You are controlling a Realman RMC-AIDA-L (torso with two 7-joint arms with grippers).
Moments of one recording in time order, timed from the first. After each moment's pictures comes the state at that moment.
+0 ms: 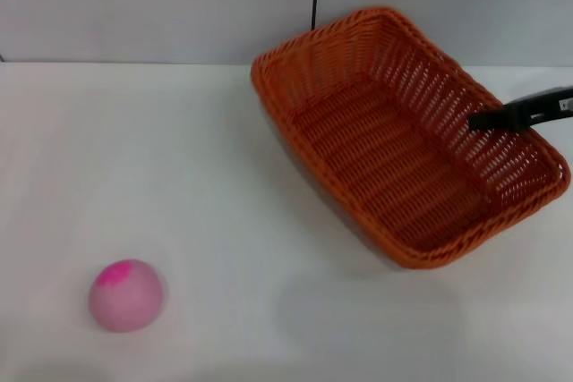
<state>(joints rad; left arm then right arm) -0.06 -2.07 -2.78 0.11 1.00 -1.65 2.83 0.72 2.00 -0.72 -0.77 -2.44 -1.35 2.08</state>
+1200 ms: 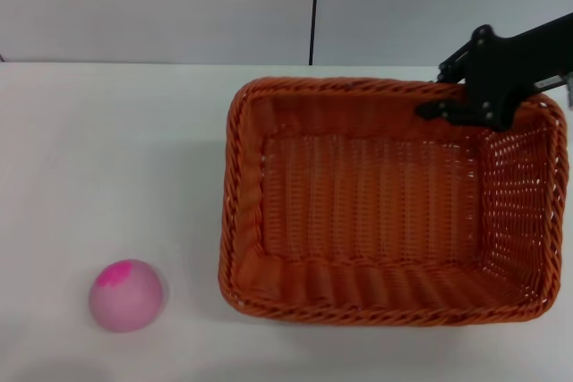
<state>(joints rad) 0.04 -2.07 -2.77 0.13 1.00 -1.75 2.82 0.82 2.01 -0.79 -0.94 -2.38 -1.66 1.36</state>
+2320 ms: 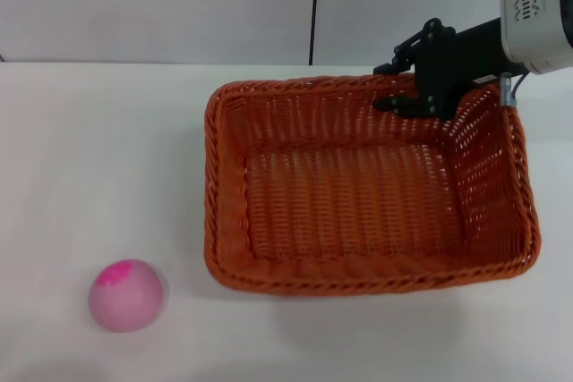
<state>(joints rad) 0.07 -2.07 -2.73 0.15 1.00 -1.78 2.82 0.78 2.08 -1.00 -0.96 -2.33 -1.38 1.33</state>
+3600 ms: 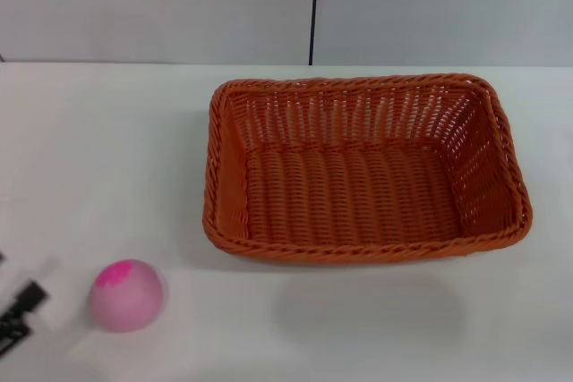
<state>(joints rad) 0.11 -1.98 -2.34 -0.33 1.38 -1.79 2.30 0.13 2.08 -0.81 -0.45 -0.85 -1.82 0.75</state>
